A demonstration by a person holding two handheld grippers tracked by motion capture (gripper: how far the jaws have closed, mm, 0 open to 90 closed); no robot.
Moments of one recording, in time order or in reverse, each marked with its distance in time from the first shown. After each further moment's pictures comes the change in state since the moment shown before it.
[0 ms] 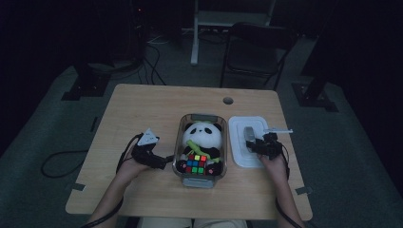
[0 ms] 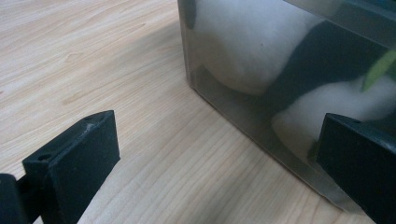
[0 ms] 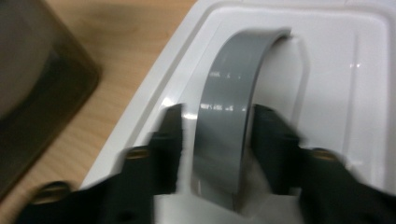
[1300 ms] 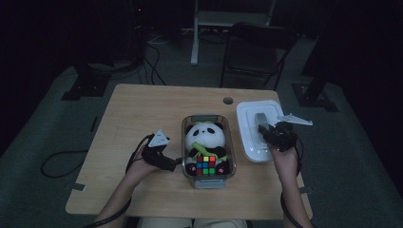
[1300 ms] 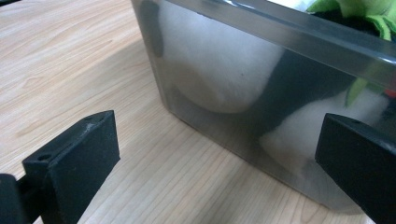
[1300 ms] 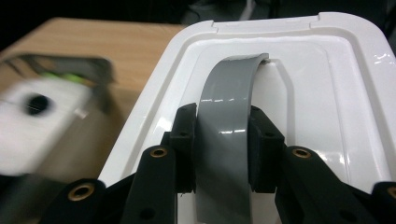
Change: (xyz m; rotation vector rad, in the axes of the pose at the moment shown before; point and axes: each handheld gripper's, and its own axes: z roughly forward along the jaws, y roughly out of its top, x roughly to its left) left arm -0.028 0.018 0.016 -0.001 -0.047 0.056; right arm 0.047 0.054 -0.092 -0.185 -0.135 -0.022
